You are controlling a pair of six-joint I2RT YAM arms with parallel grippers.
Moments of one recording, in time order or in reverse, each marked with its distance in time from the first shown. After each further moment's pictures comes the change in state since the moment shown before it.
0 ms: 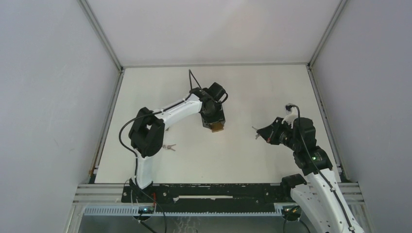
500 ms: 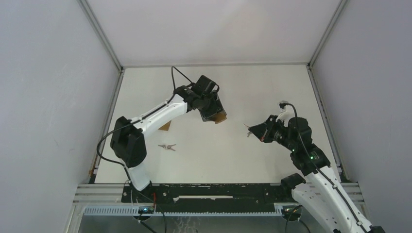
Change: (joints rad) left arm 0.024 -0.221 -0.075 0.120 0.071 -0.130; right arm 0.135 0.012 0.000 0.128 0.007 0.076
